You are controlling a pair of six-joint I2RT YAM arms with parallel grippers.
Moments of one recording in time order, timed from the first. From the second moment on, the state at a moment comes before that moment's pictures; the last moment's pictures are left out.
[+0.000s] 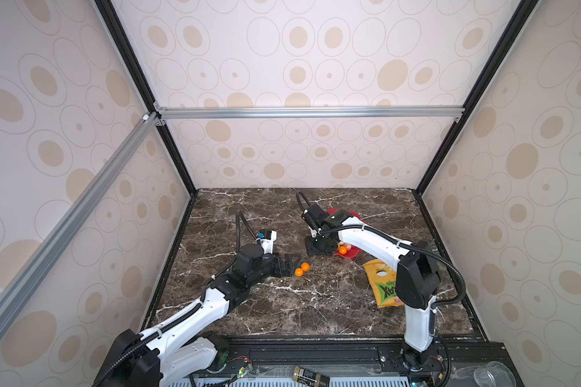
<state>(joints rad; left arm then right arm) -0.56 1.03 0.54 0.04 0.18 -0.56 0.74 1.98 1.70 -1.00 -0.01 0.52</state>
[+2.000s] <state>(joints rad) -0.30 0.89 0.34 0.10 0.43 -0.65 0.93 2.08 1.61 -0.85 0.08 0.96</state>
